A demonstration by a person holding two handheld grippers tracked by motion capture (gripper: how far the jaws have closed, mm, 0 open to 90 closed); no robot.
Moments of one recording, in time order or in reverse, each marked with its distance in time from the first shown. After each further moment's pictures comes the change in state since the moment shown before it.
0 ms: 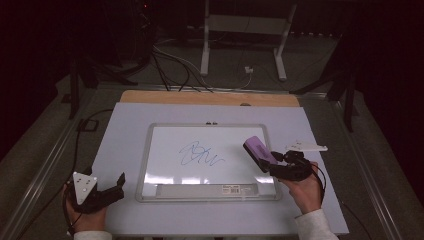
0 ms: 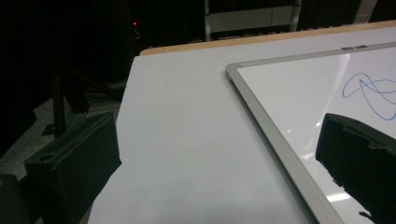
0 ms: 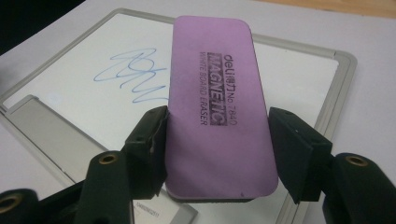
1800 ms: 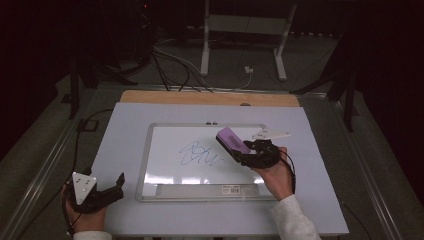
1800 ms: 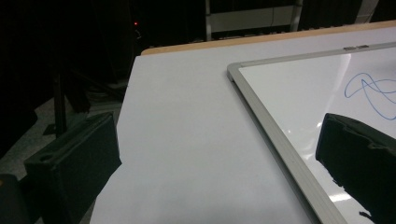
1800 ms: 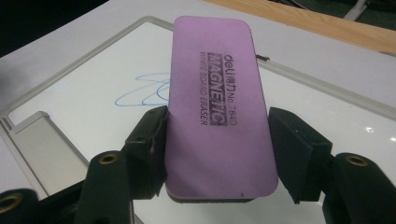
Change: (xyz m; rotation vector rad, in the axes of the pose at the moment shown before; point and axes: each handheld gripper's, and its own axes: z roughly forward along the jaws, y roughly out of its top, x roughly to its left) left arm 0.001 -0.001 0.000 0.000 0.004 -0.002; right arm 0.043 0.040 0.059 0.006 0.052 -0.123
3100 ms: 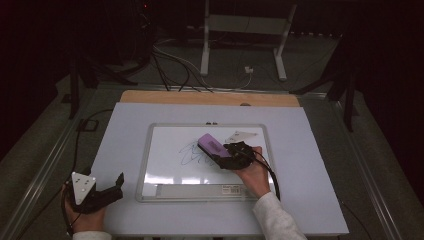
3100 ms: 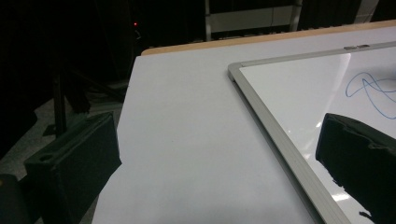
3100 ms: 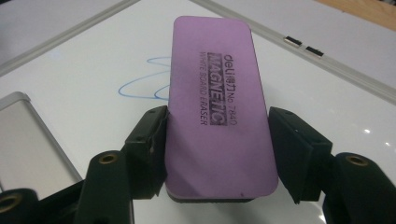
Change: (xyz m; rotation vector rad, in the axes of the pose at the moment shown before) left arm 0.002 0.000 0.000 -0.004 -0.003 0.003; right arm 0.028 -0.001 0.063 0.087 0.016 -0.099
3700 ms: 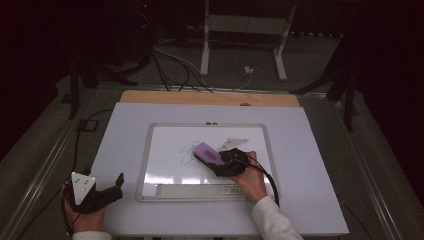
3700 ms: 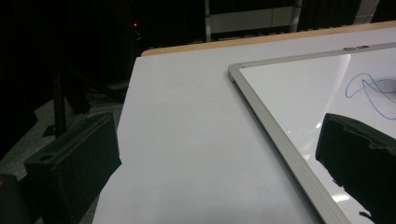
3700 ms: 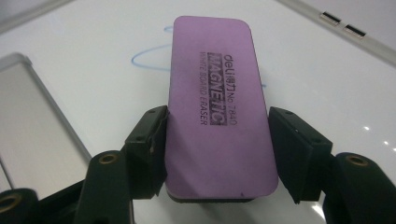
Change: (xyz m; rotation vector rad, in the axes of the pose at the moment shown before) left arm 0.000 0.000 0.000 -0.002 0.000 0.001; right arm 0.015 -0.011 0.013 0.072 0.018 -0.075
